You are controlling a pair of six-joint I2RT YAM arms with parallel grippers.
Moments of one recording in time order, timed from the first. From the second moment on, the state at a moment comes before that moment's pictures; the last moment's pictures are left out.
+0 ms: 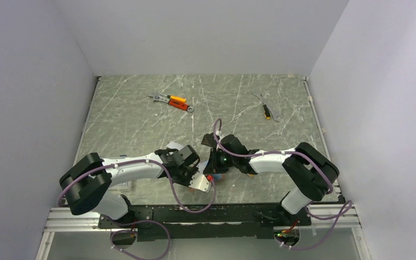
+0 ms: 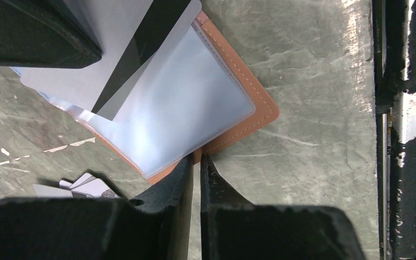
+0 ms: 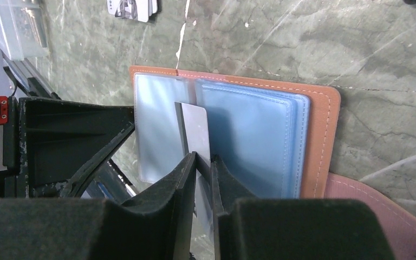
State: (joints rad) left arm -0.97 1.44 0.74 -0.52 0.16 0.95; right arm 0.79 1.58 0.59 0.22 -0.35 0.76
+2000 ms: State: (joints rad) left arm -0.98 1.44 0.73 -0.51 0.14 0.94; right arm 0.70 1.63 0.54 0.36 -0.55 0.77
